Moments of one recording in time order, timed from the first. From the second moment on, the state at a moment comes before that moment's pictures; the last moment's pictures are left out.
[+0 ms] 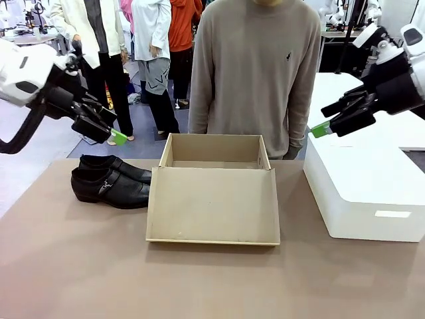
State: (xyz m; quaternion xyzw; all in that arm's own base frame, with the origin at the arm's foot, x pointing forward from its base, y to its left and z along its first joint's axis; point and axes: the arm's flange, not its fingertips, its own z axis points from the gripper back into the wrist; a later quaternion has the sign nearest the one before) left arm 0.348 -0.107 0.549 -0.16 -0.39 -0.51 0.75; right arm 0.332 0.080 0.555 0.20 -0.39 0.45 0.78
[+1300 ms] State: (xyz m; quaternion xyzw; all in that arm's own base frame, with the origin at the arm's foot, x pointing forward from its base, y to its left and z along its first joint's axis) left arm 0.350 -0.103 0.556 -0.16 -0.38 -0.49 0.77; right arm 0.332 0.077 0.553 0.21 -0.39 0.44 0.78
